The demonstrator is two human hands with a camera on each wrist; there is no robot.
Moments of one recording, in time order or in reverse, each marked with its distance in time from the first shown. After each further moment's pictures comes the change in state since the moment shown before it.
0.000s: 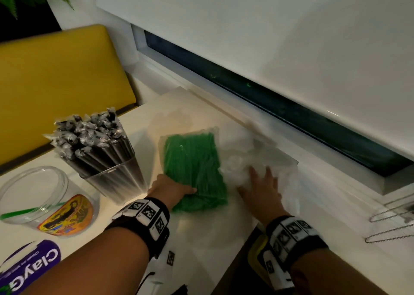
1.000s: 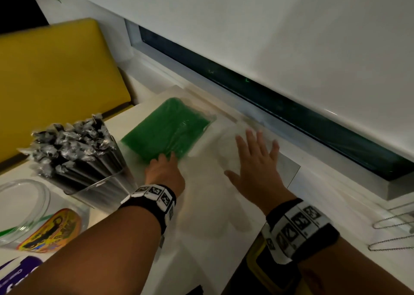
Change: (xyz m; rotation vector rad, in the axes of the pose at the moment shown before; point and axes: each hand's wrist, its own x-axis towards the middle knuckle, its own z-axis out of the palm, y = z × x) left_hand 0.018 0.059 0.000 0.974 0.088 0.260; right_hand 0.011 -0.061 -0.057 -0.398 0.326 -0.461
